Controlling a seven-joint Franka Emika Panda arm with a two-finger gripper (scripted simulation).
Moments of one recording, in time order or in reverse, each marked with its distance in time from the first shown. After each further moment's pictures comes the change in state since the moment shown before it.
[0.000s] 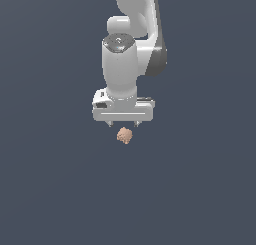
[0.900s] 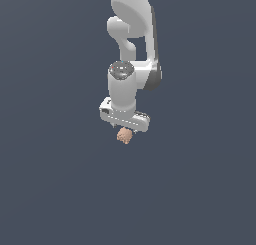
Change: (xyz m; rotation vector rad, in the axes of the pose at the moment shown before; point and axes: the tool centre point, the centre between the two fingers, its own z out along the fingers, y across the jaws) arm -0.041 0.001 0.077 -0.015 -0.046 0.333
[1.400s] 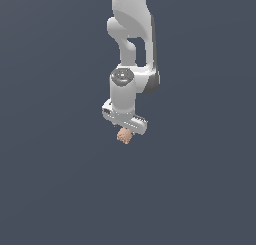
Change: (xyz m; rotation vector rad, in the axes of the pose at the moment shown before) arm -0.017 0.008 0.030 -0.014 -0.014 0.140
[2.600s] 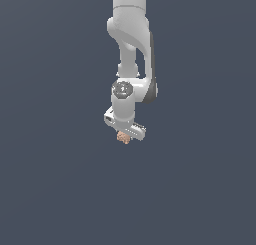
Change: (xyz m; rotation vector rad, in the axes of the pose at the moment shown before) arm -0.002 0.001 0.053 -0.002 -0.001 0.018
